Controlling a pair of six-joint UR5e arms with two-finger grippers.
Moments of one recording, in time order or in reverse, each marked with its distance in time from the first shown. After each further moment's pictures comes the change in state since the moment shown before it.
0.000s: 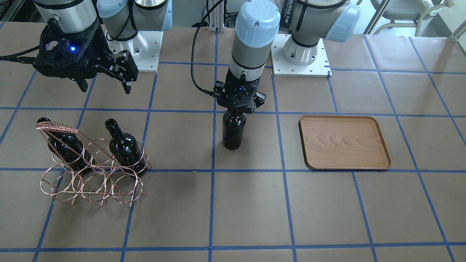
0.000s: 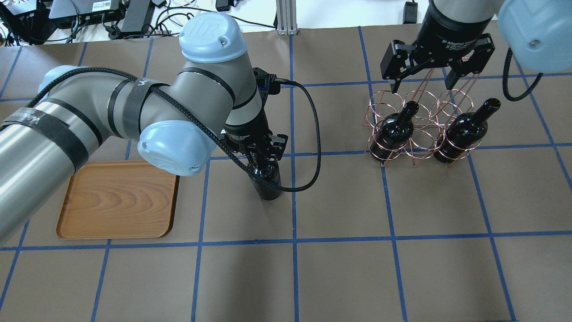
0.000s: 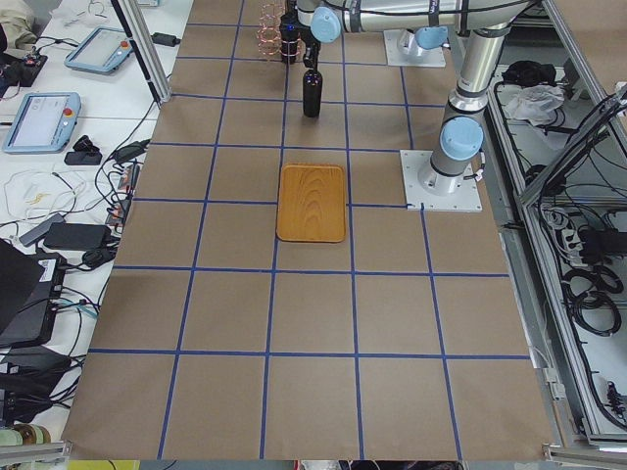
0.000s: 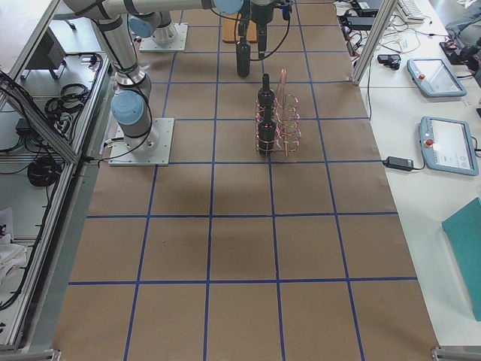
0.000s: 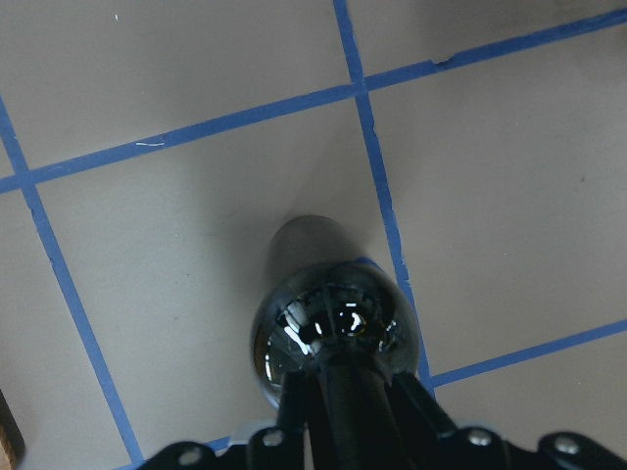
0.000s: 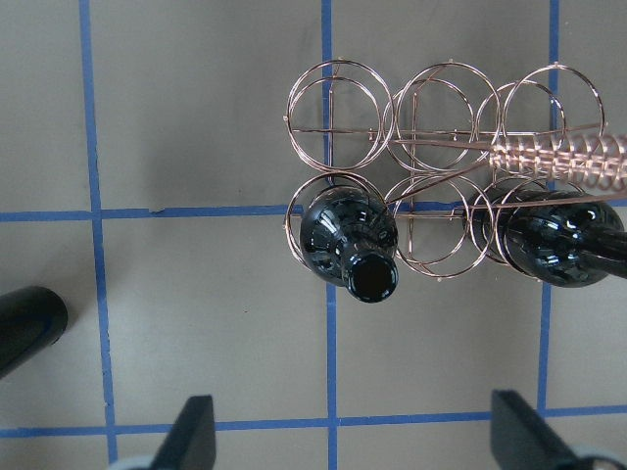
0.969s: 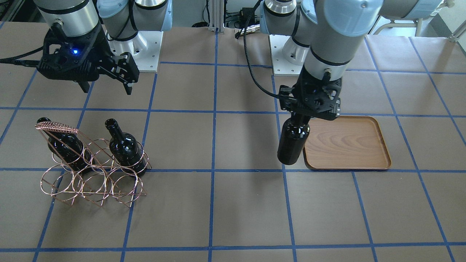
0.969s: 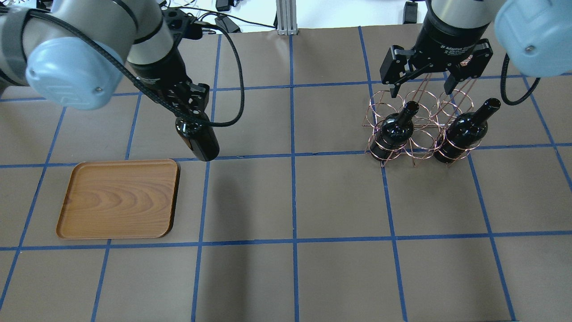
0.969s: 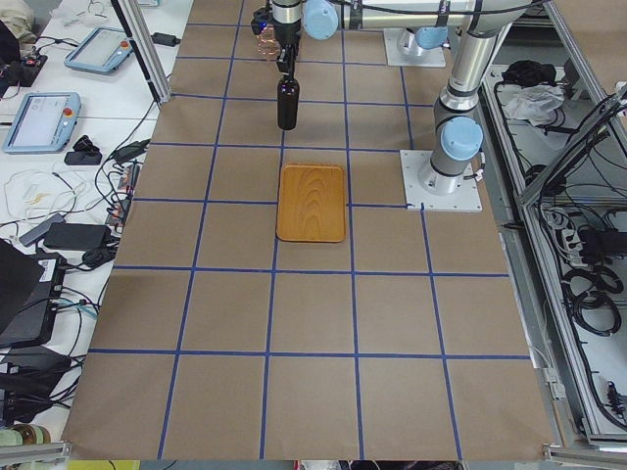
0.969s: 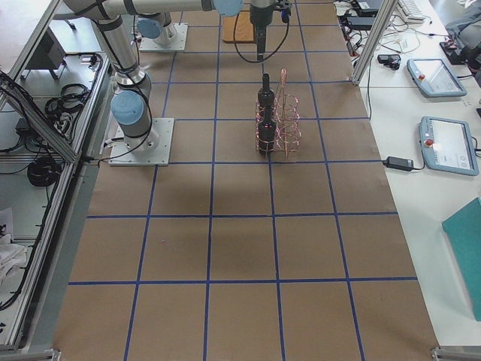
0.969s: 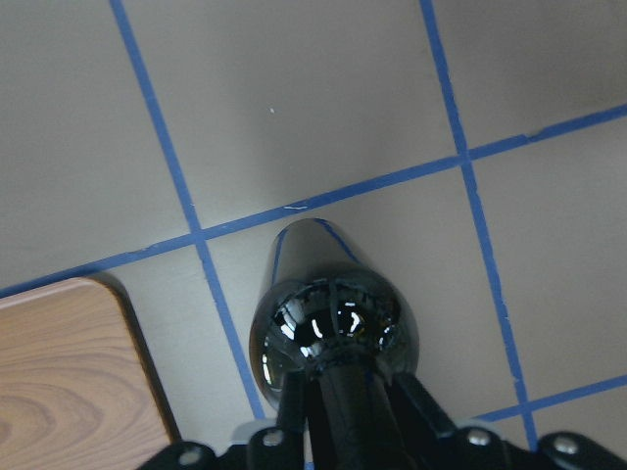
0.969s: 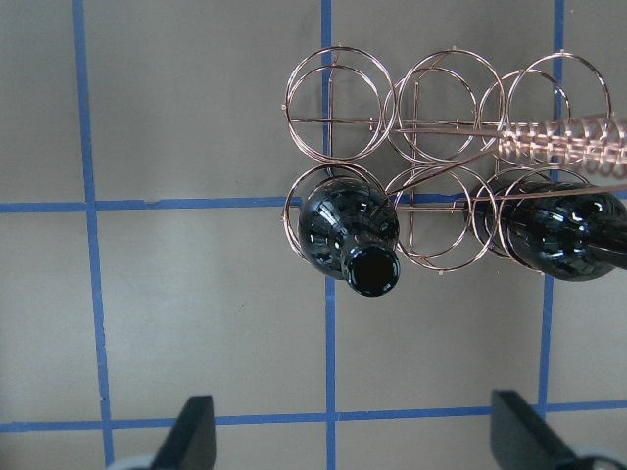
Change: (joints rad) left arm 0.290 0.042 0.147 -0.154 0.101 0.304; right arm 0.000 -0.001 0.017 -0.001 -0.002 -0.002
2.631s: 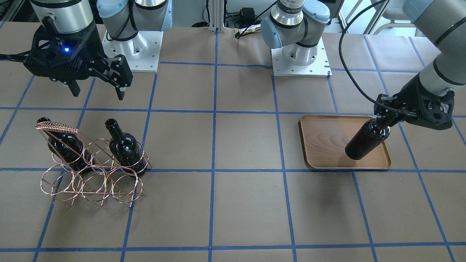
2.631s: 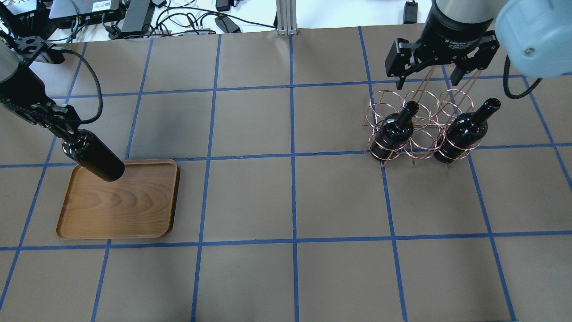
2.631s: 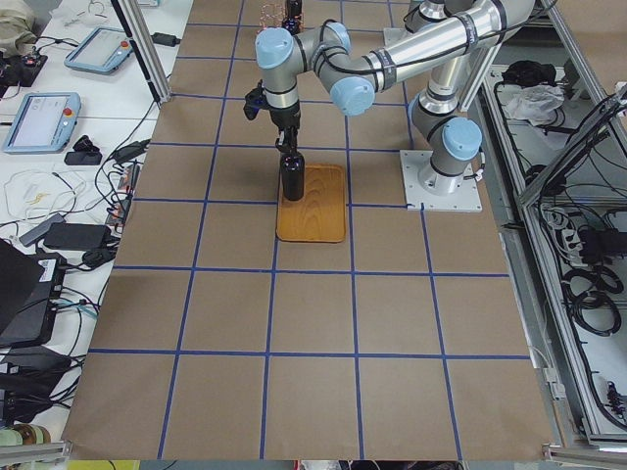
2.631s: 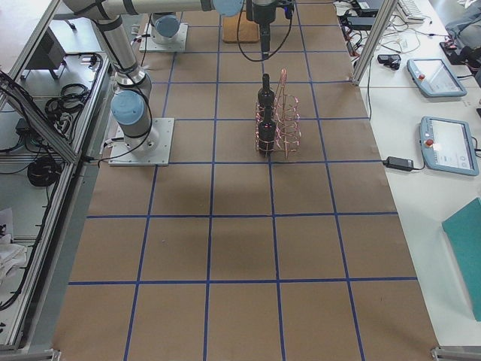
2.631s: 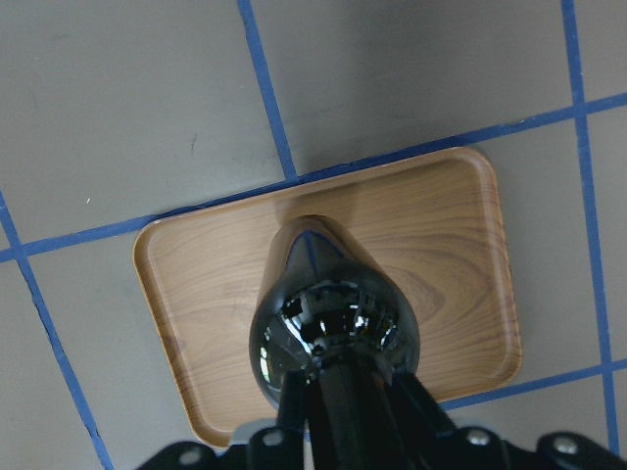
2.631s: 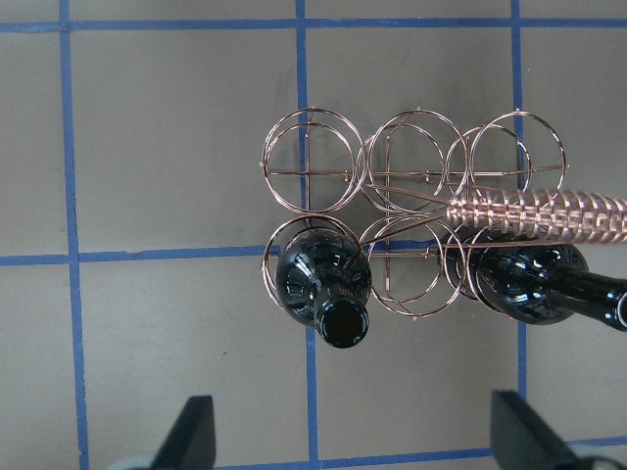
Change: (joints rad) left arm 0.472 0.013 -0.107 0.009 -0.019 0.422; right arm -0.002 -0.002 0.002 -0.080 -0.041 0.005
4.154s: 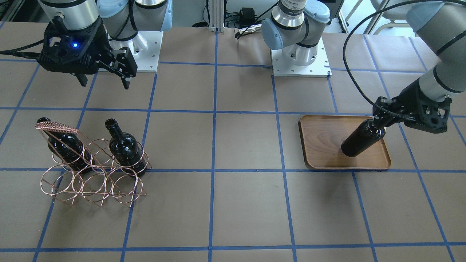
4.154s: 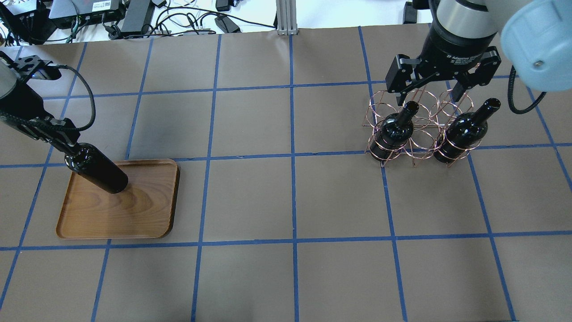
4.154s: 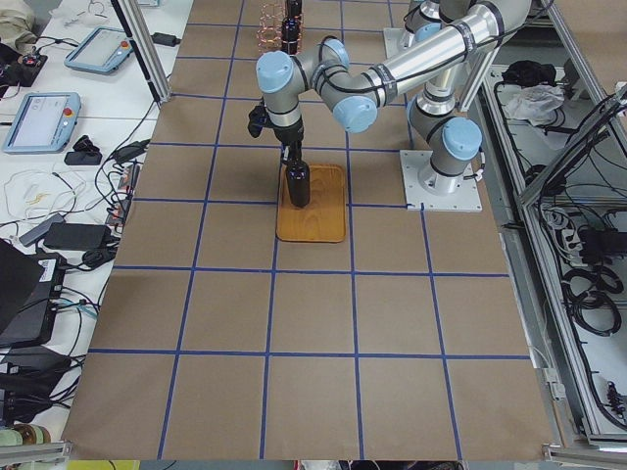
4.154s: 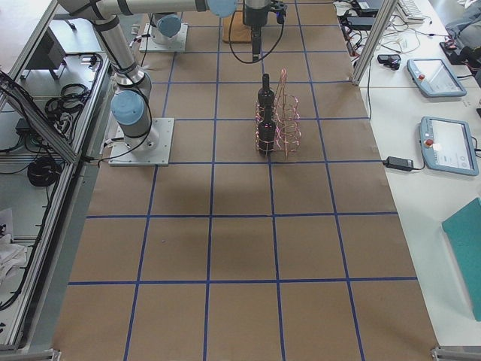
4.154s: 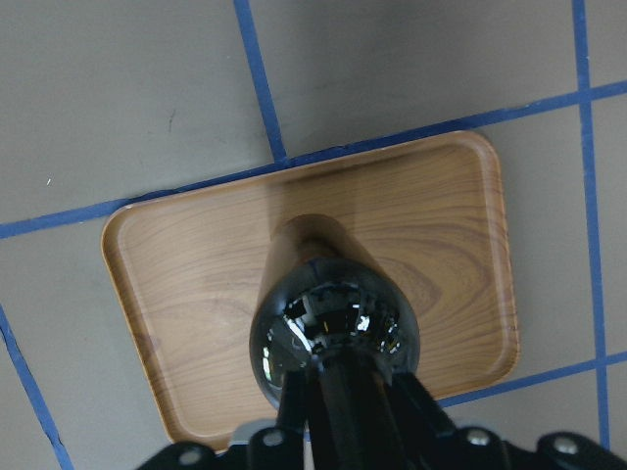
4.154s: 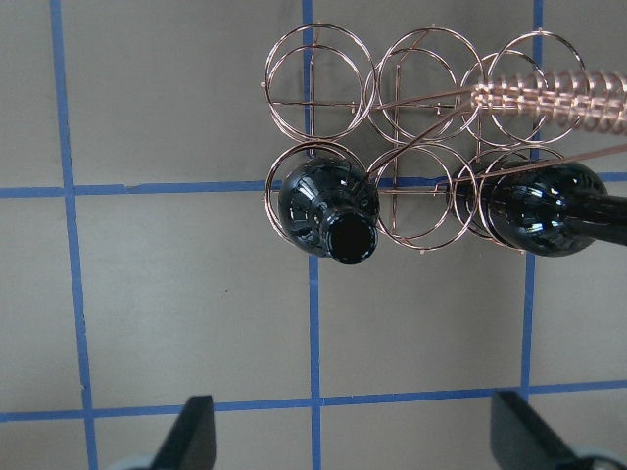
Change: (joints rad) left arm 0.032 -0.016 -0.034 -0.008 -0.003 0.020; right arm 0.001 -0.035 0.029 0.089 0.016 -0.001
